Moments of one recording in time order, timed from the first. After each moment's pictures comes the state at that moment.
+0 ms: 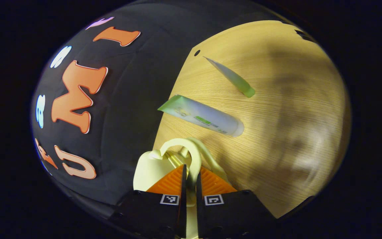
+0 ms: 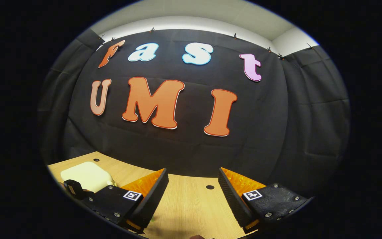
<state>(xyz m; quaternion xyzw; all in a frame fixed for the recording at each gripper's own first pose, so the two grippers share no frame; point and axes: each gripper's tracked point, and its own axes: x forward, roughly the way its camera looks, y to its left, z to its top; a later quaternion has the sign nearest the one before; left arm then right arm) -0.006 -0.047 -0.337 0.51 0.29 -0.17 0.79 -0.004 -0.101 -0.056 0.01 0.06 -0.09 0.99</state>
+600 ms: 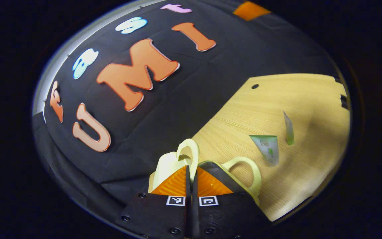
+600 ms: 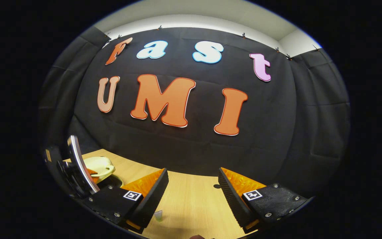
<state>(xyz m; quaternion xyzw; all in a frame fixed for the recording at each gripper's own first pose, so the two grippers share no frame) -0.008 0.011 -0.218 0.32 0.21 -0.05 0.92 0.007 -0.056 -0.054 0.00 0.07 -0.06 1.00</state>
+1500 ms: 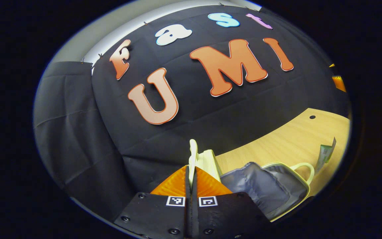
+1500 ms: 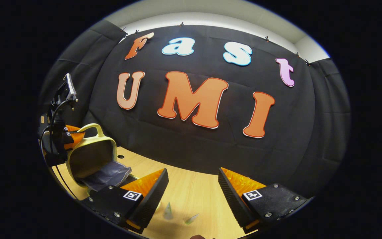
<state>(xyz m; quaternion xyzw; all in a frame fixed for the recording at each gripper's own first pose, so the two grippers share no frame) -0.033 0.202 -0.164 0.18 0.16 0.12 0.96 0.021 0.070 -0.038 -0.01 0.08 -0.01 1.00</state>
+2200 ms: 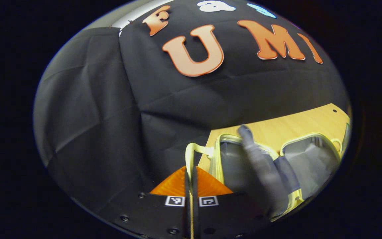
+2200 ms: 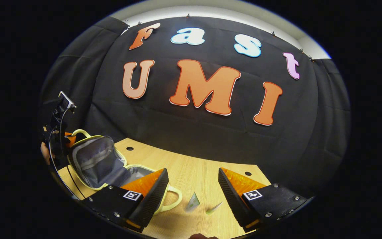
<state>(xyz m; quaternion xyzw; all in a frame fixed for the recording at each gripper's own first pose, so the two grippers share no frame) -0.081 0.385 -0.300 0.10 0.27 0.22 0.93 -0.001 0.137 -0.065 0.00 0.16 -0.01 0.99</state>
